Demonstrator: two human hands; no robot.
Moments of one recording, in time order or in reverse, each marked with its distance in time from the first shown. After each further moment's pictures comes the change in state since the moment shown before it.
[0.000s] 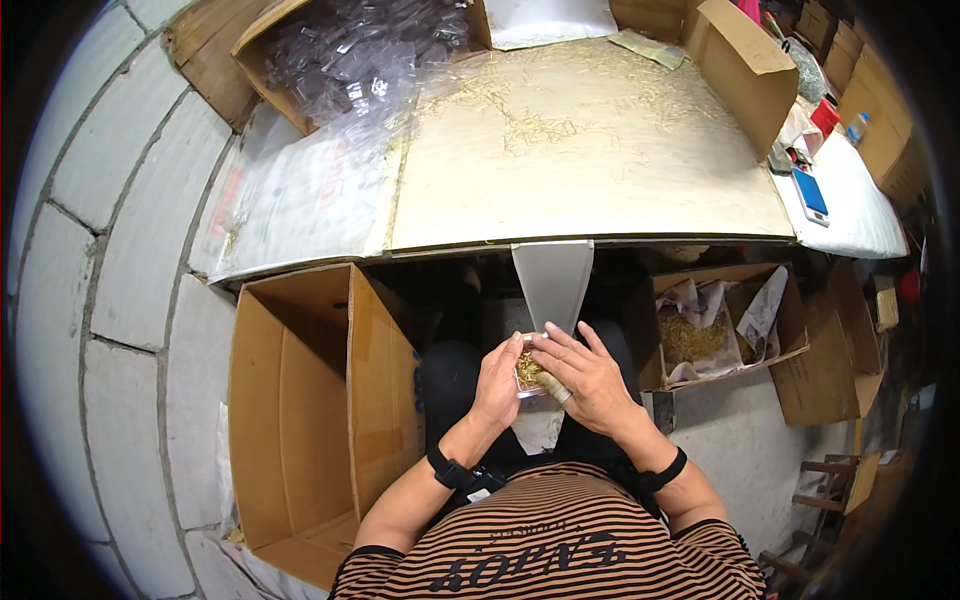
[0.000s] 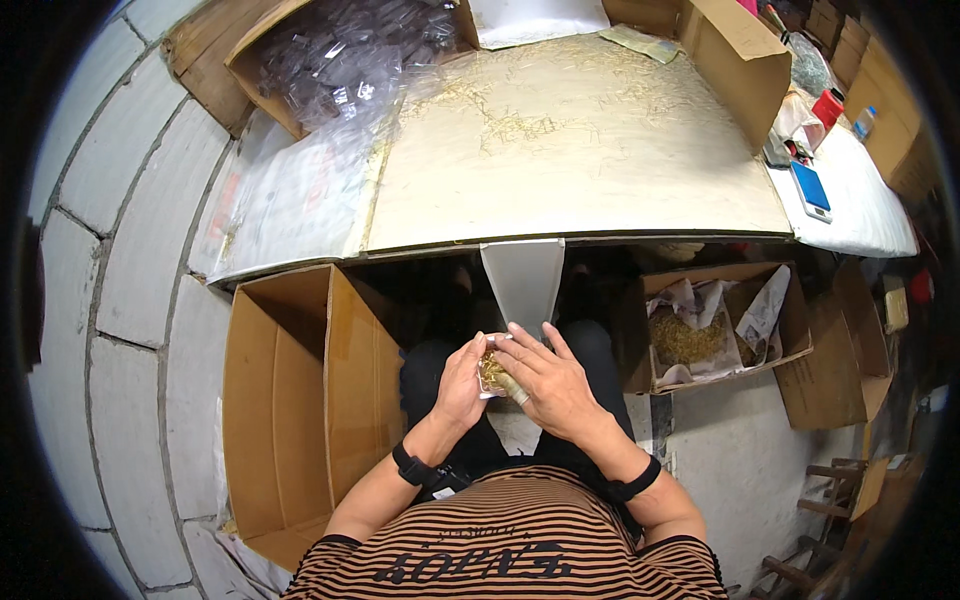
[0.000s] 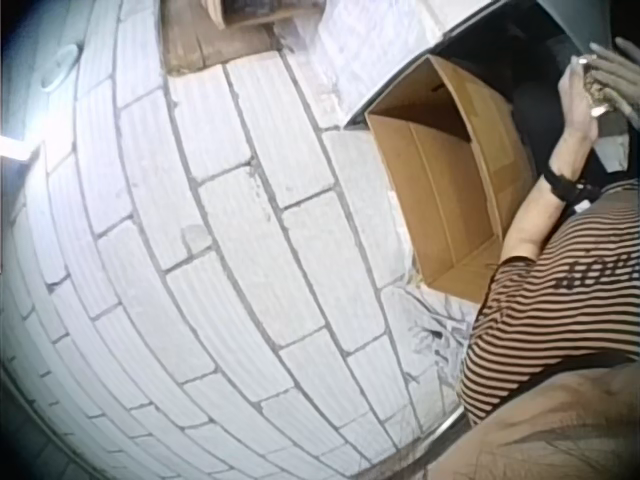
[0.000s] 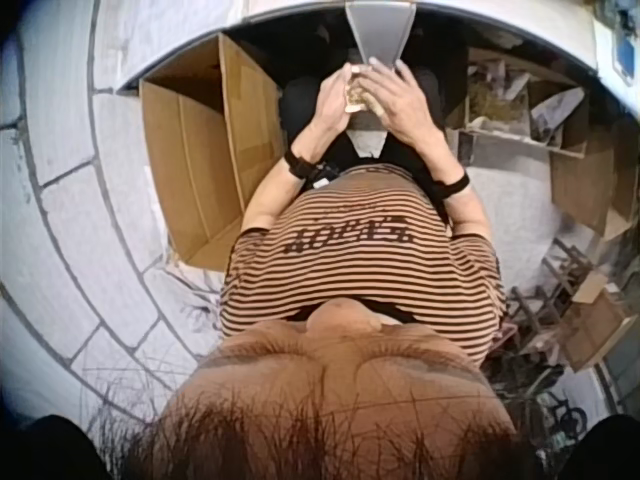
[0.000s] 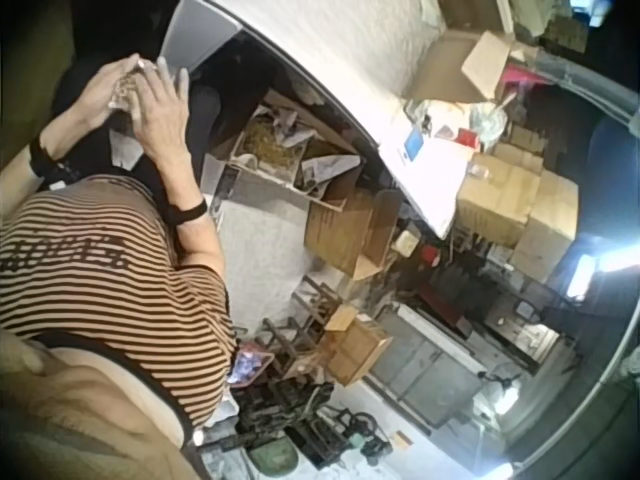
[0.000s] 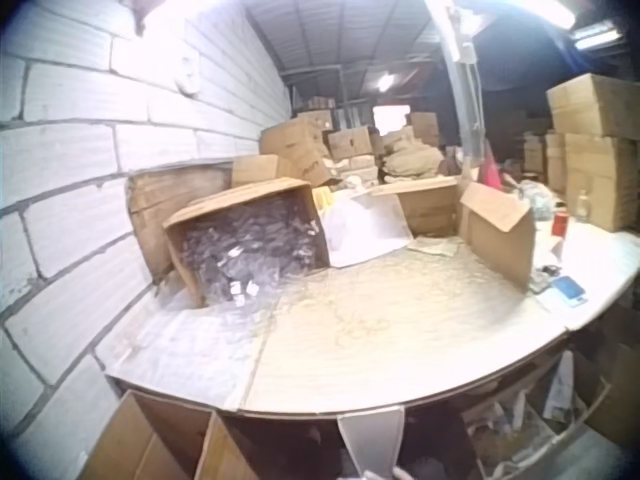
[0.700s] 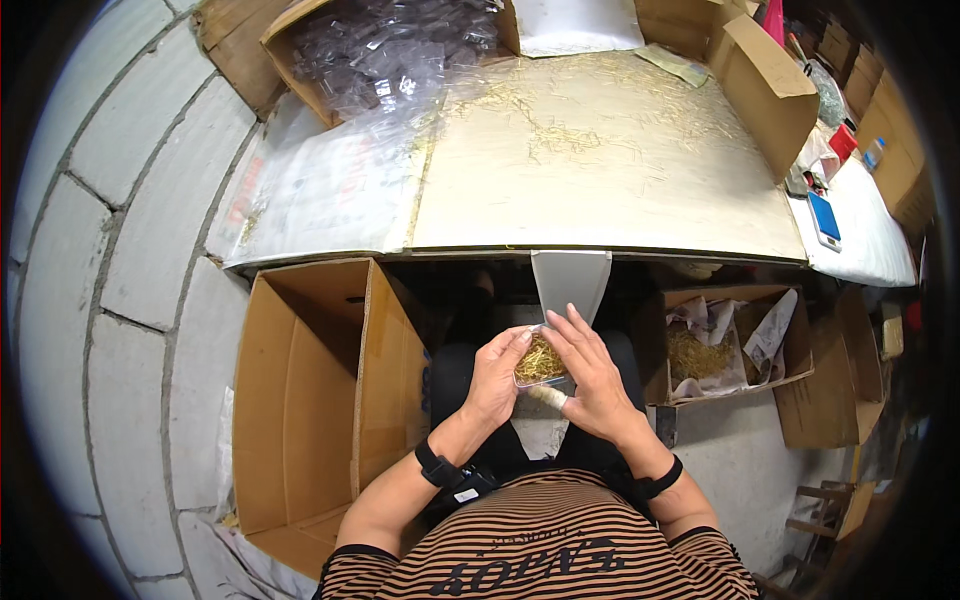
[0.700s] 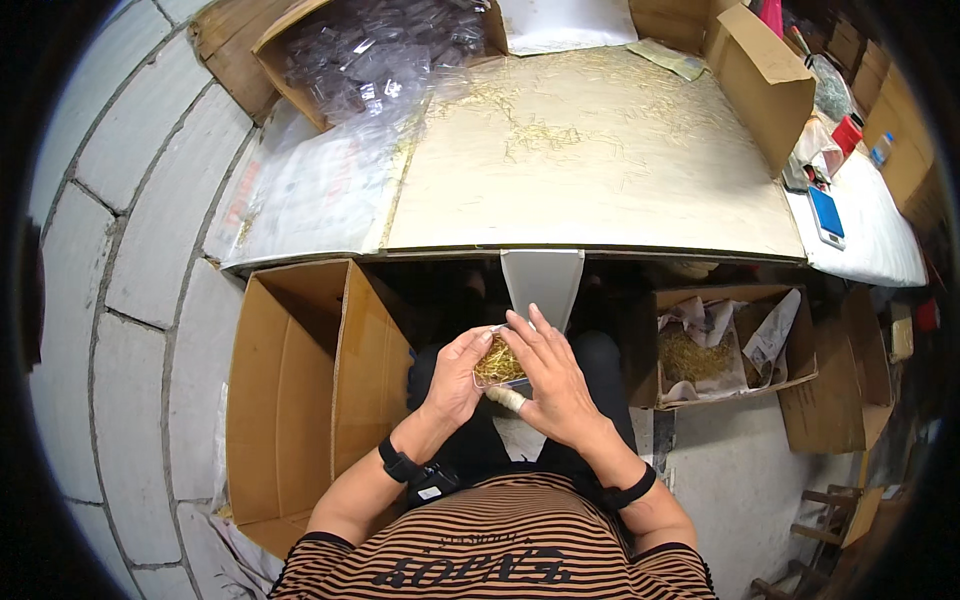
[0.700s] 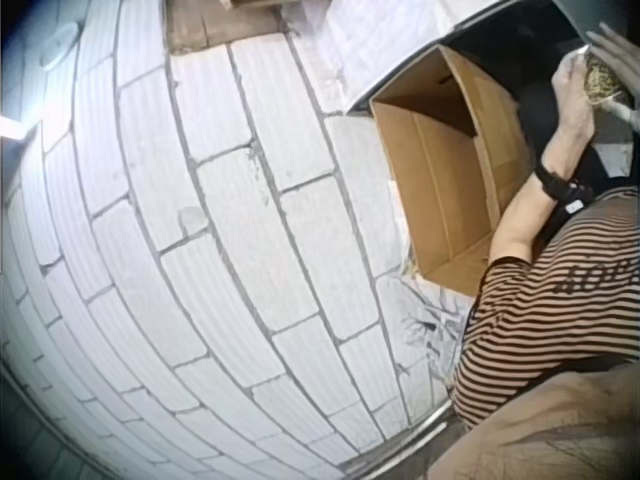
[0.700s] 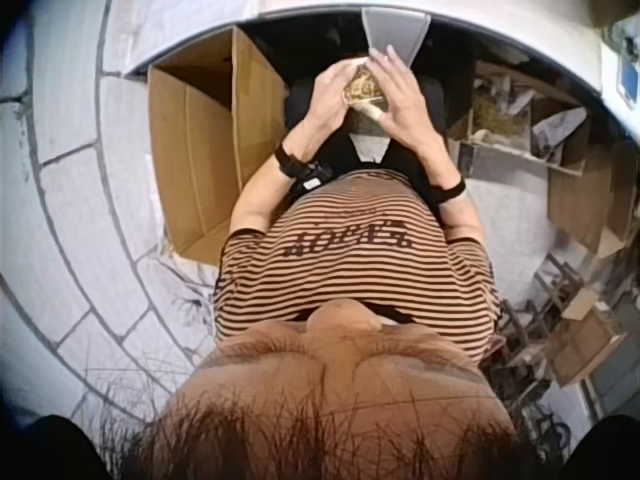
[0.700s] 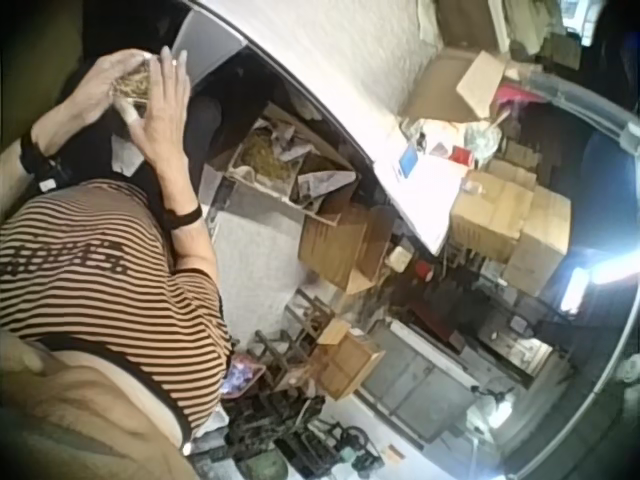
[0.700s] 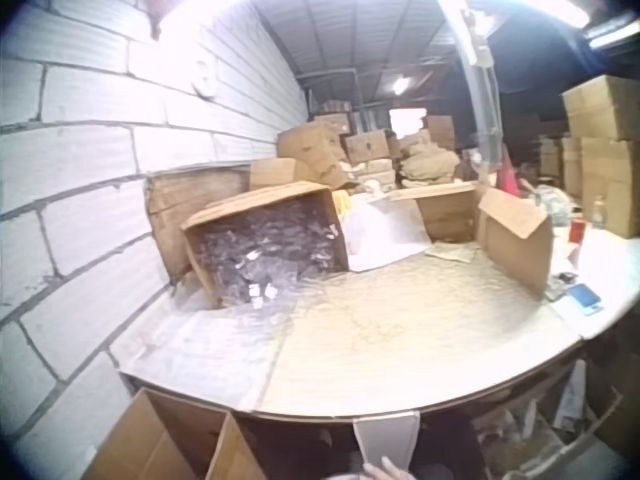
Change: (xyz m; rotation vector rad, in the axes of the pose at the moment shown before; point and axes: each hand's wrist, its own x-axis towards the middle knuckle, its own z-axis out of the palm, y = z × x) left_hand -0.010 0.039 0.014 0.047 0.051 0.011; right_hand 0.019 -0.015 -0.006 0.177 0.056 0.093
